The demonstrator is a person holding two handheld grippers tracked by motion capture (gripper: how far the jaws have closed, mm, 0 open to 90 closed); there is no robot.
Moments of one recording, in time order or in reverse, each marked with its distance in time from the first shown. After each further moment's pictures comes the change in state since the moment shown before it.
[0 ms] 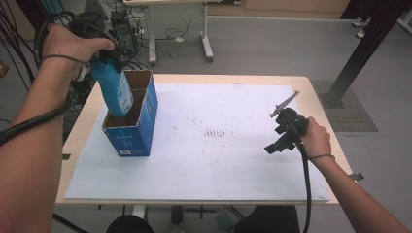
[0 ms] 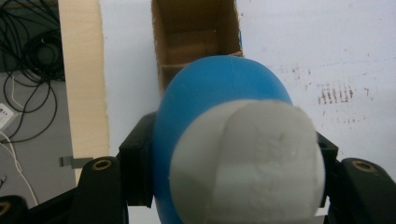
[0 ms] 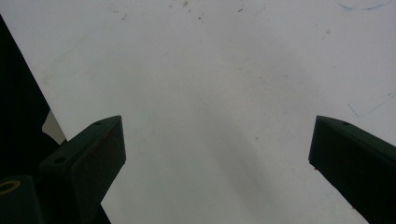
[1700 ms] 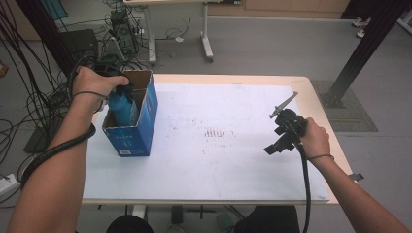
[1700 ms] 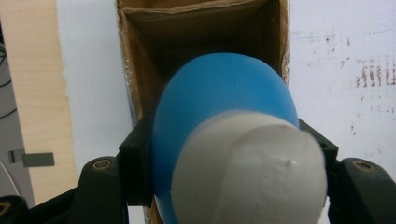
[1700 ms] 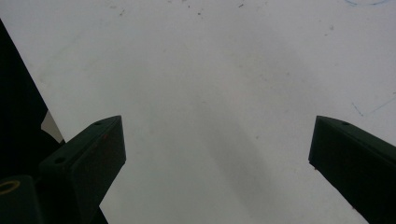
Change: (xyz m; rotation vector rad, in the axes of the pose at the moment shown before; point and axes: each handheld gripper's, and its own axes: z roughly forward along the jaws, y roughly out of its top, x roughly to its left) left arm 0.003 -0.017 0.101 0.111 -0.028 -0.027; right arm -0.002 -0.001 0.004 0.009 0.003 -0.002
